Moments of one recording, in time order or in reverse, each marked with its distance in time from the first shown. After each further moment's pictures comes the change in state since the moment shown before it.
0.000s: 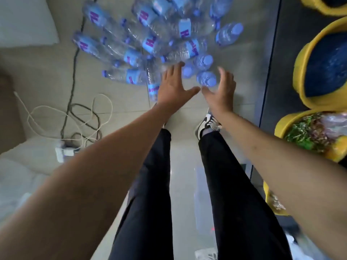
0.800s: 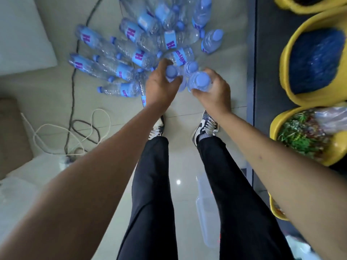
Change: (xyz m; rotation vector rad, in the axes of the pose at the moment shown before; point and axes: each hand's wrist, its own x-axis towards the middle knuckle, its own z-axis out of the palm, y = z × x) left_hand 0.004 0.050 -0.022 -0.128 0.238 -0.012; right_hand 0.011 -0.018 -0.048 0.211 0.015 -0.014
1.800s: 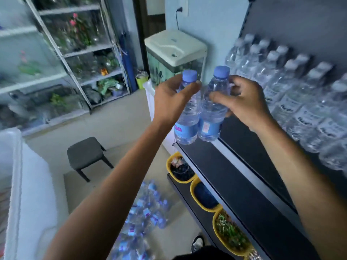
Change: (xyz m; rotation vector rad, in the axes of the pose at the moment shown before) left_hand -0.263 0.692 -0.324 -0.563 -0.241 0.911; right_hand -0.224 -0.491 -0.644 0.216 0.652 -0.376
